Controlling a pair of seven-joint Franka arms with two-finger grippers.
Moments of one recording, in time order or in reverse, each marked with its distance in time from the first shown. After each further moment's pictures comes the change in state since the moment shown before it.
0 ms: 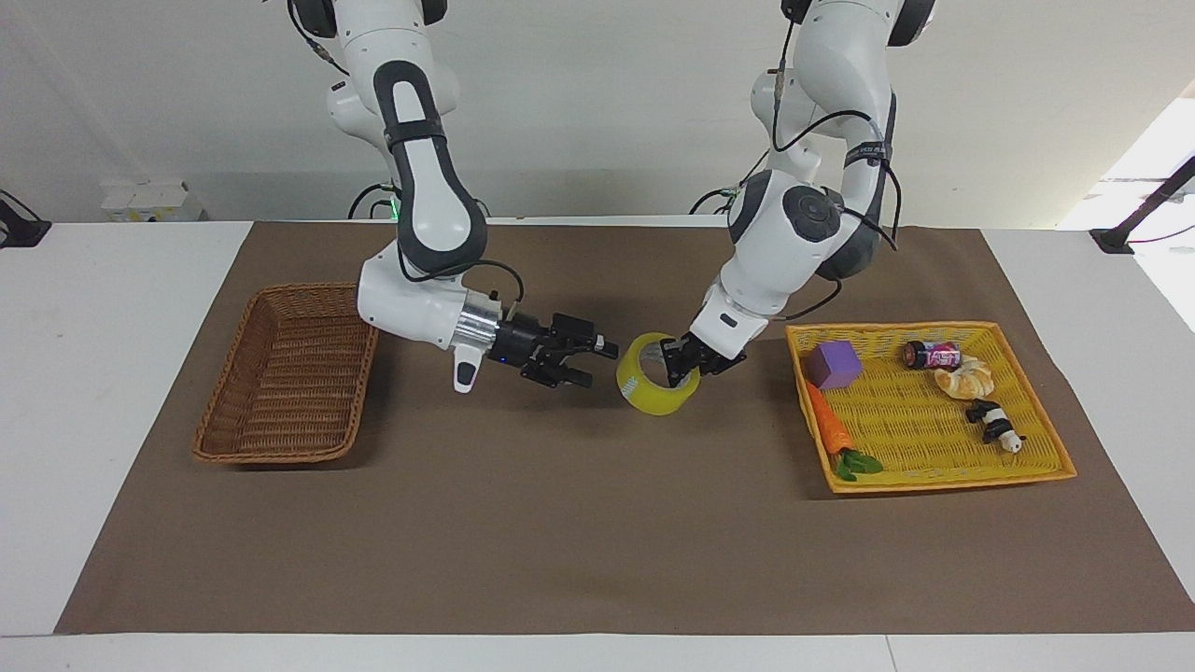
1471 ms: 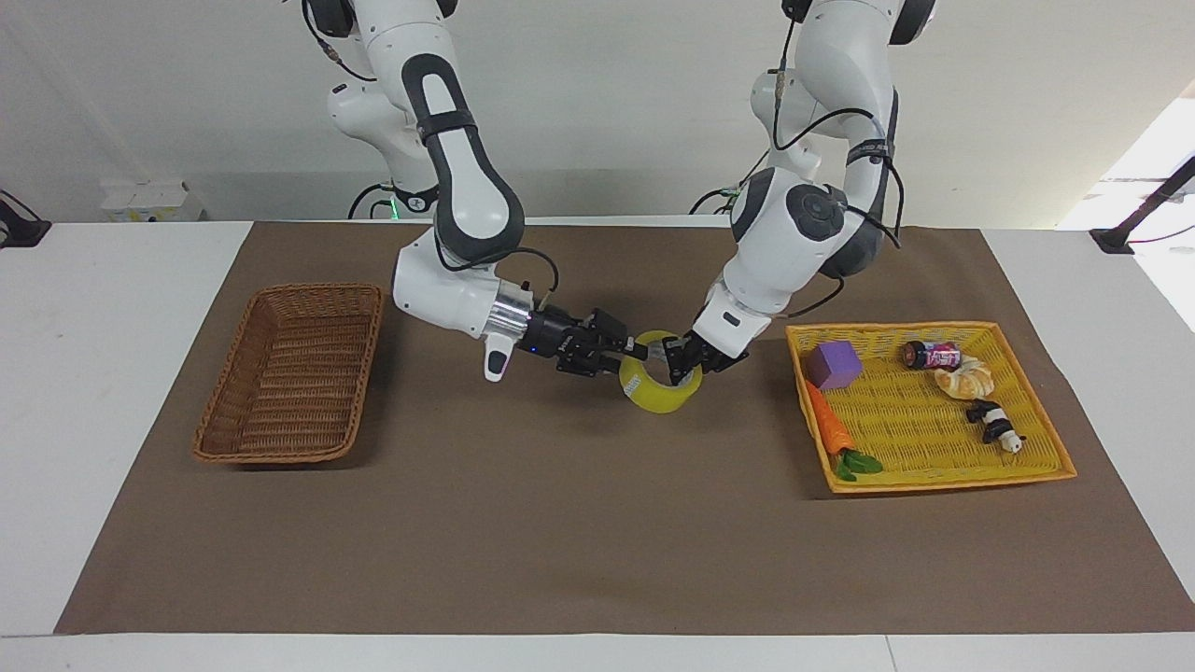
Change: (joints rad) left arm 0.001 -0.008 0.003 -0.002 -0.004 -0.014 -0.005; right arm 0.069 0.000 -0.004 0.002 0.049 0.061 0.002
